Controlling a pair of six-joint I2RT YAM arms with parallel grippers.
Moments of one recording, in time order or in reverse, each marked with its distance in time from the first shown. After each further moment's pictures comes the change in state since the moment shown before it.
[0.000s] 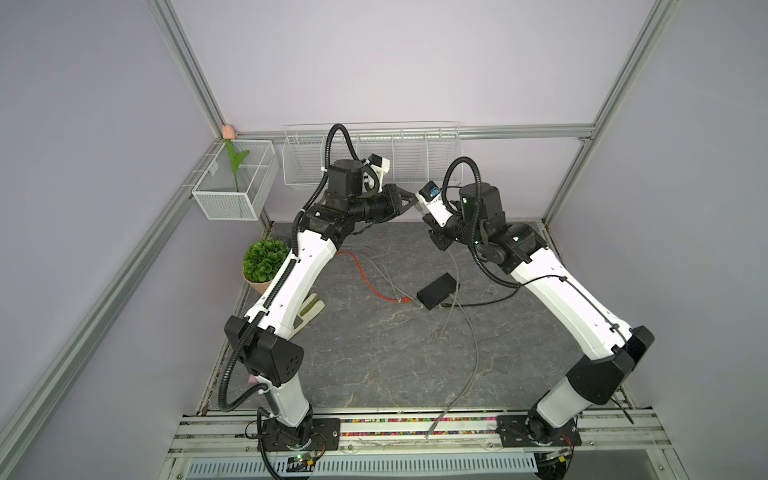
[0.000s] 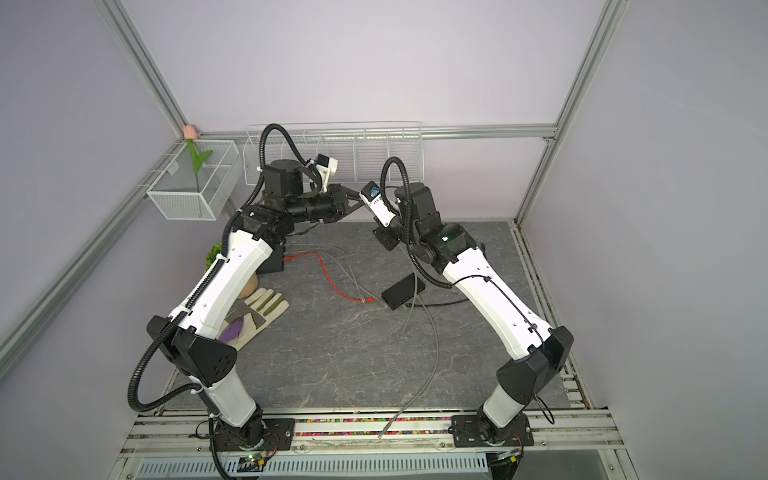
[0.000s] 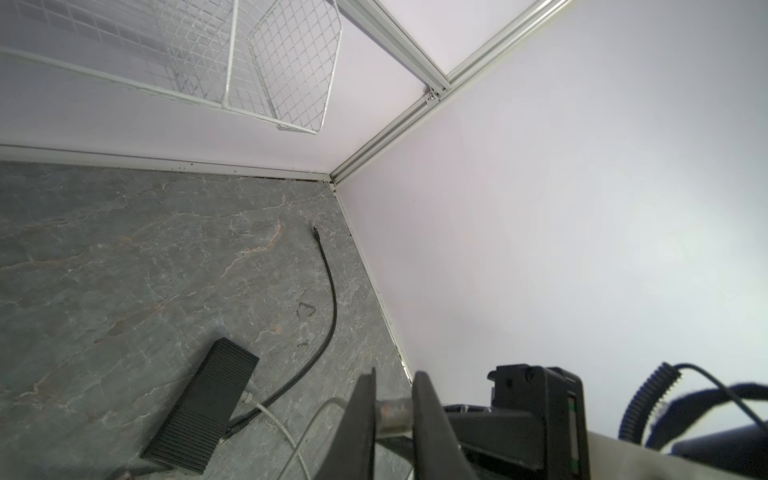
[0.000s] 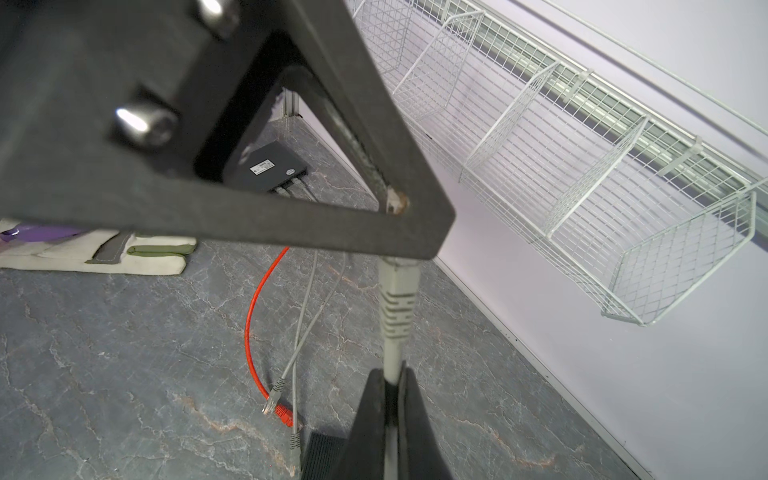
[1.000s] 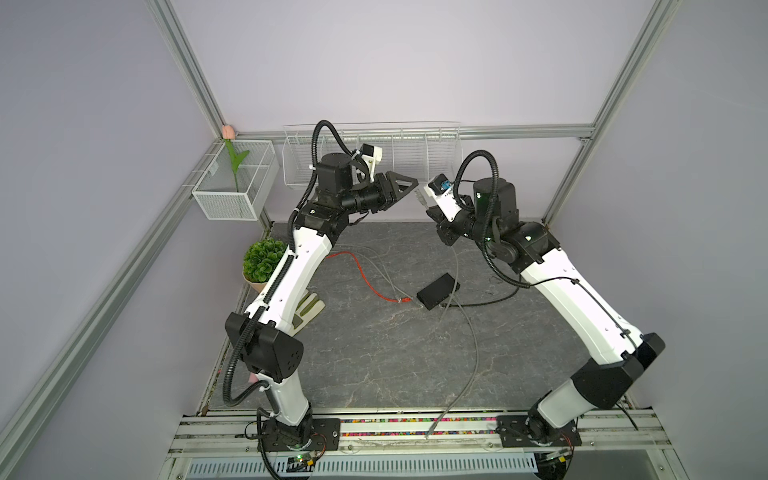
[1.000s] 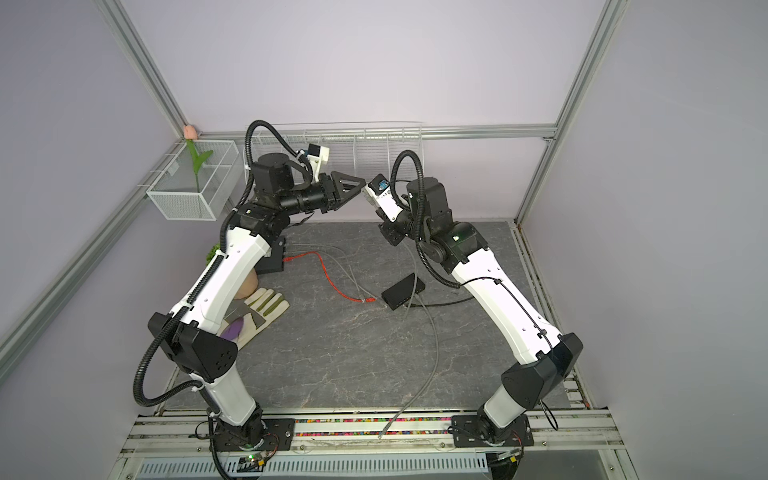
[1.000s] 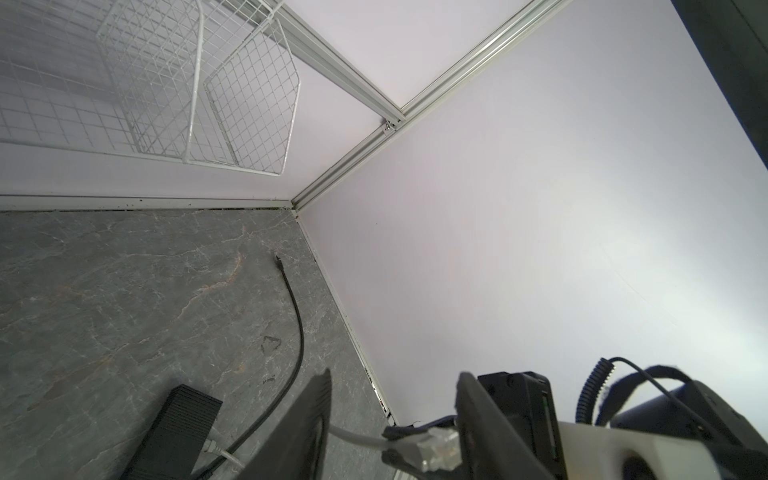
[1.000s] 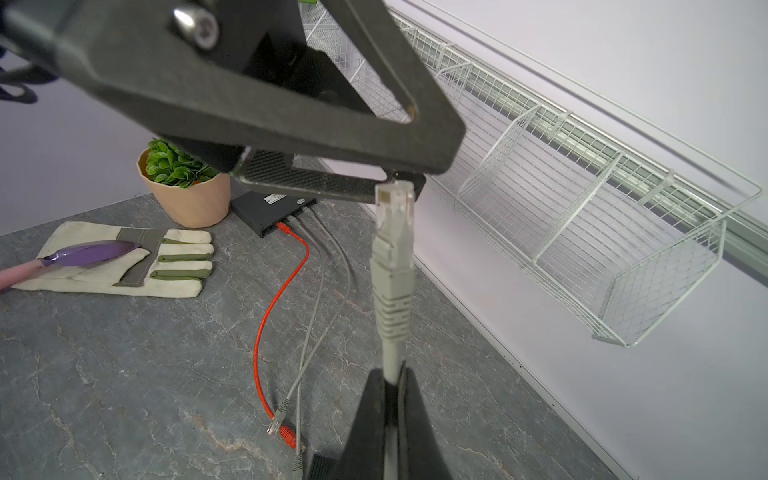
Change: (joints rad) left arm 0.063 0.016 -0.023 0.202 0.132 -0.108; right arm -0.046 -0.033 0.000 0.036 -0.105 0.012
